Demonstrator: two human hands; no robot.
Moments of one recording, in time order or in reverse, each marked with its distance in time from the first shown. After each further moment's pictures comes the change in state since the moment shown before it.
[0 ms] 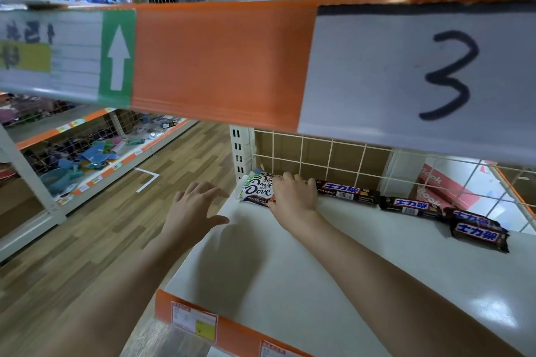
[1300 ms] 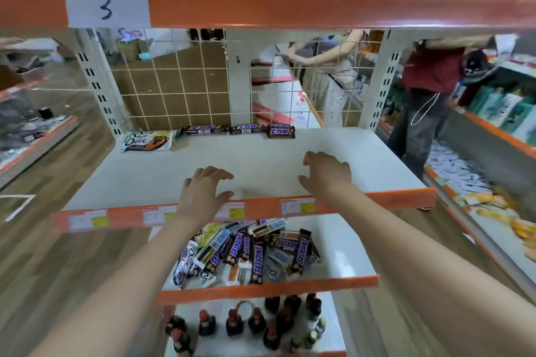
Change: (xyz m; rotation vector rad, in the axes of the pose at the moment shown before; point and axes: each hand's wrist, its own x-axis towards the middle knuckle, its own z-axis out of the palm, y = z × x) left_hand -0.154 0.258 0.003 -0.266 -0.054 0.299; right_hand -0.335 0.191 -0.099 0.037 -0.078 0.541
